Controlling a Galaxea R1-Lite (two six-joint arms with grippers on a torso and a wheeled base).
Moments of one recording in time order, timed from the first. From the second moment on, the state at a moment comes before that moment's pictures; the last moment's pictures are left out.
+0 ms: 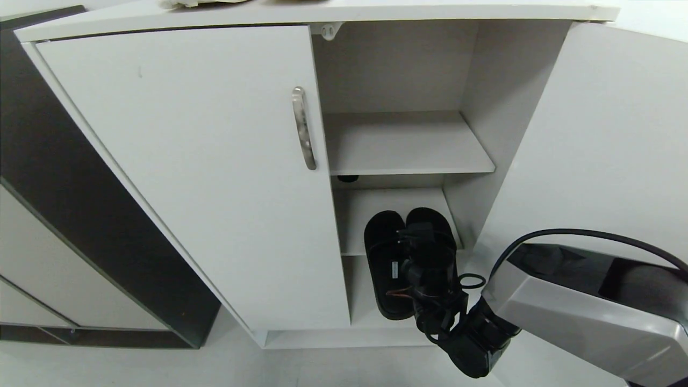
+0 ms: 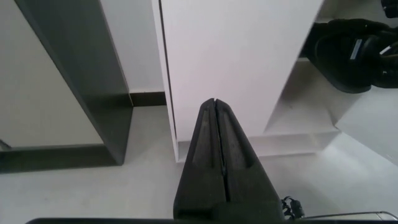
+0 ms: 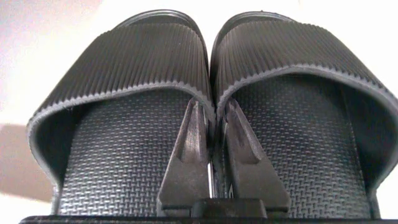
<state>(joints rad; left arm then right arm) 0.00 0.00 0.00 0.00 -0.03 -0.01 0.73 2.40 -1.08 -1.29 -0.69 0.01</state>
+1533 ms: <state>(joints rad) 0.00 0.00 0.00 0.00 -0.01 -0.02 0.62 2.56 -1.62 -0.90 -0.65 0.09</state>
